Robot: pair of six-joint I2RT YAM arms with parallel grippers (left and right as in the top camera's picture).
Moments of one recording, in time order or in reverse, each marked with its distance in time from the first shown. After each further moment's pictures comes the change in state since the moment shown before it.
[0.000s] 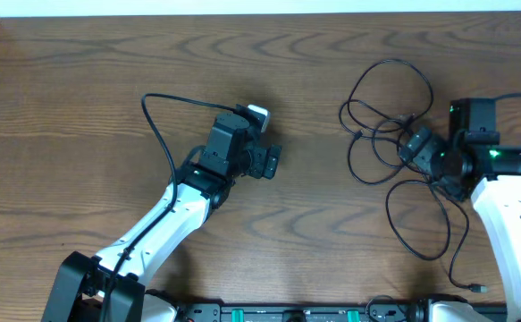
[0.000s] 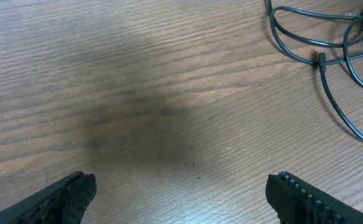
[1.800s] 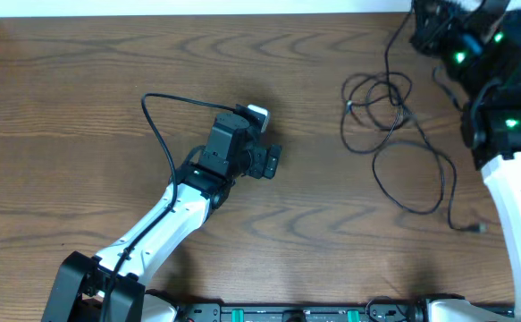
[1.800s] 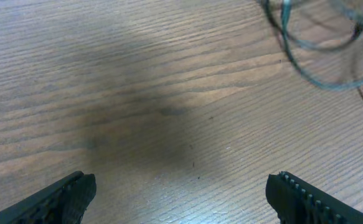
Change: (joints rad) left arm 0.000 0.000 0.000 0.000 0.000 0.000; right arm 0.088 0.075 0.438 0.765 -0.362 -0.092
